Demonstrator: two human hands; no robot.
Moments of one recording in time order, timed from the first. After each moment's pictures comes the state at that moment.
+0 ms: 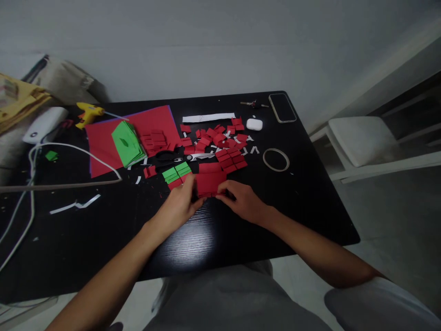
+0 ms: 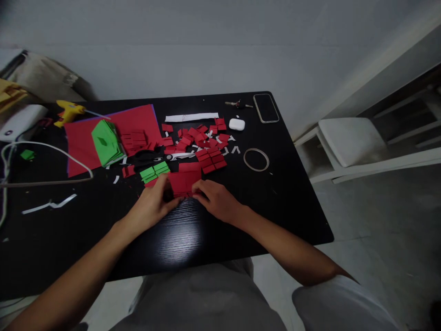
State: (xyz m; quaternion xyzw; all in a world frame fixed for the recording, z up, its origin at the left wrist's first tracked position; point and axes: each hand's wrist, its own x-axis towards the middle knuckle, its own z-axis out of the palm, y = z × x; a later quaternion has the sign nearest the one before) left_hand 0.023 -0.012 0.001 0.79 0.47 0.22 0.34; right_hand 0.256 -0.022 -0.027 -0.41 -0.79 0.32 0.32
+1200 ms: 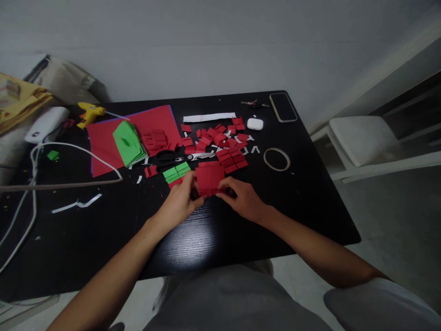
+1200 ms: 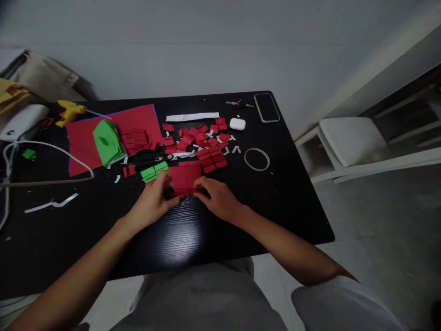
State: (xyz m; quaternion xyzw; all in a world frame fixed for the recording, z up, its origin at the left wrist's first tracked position) left_hand 0.024 -0.007 -0.001 0.75 0.48 0.23 0.40; right_hand 0.253 -0.021 -0.034 -0.43 -0.77 0.32 0.36
